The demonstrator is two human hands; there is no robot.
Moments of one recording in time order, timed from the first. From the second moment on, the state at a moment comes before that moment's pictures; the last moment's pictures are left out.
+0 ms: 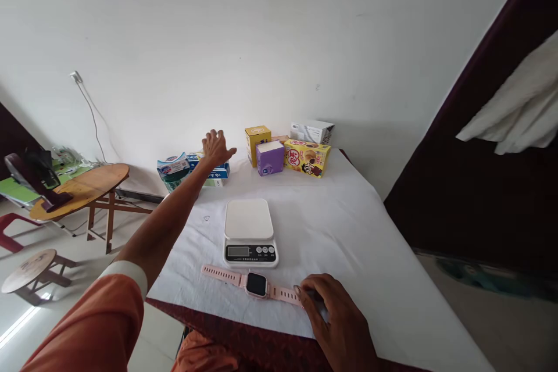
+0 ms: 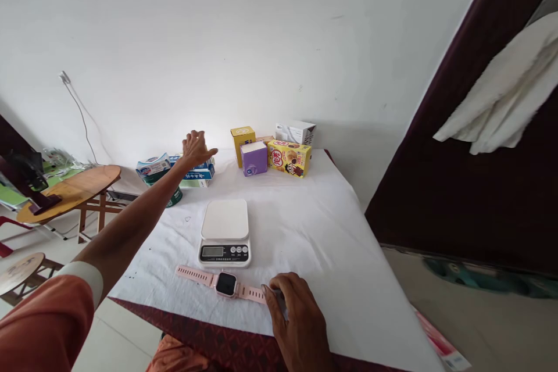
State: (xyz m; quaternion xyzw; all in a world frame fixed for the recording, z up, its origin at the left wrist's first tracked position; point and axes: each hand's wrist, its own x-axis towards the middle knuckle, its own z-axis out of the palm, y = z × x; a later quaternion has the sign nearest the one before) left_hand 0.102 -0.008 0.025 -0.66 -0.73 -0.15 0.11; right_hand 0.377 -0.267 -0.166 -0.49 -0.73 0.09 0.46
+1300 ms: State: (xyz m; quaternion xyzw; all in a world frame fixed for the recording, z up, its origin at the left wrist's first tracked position) left_hand 0.123 -0.102 0.020 -0.79 -0.55 -0.24 -0.08; right_hand 0.375 -0.271 -0.158 -0.51 -0.72 0.15 0.45
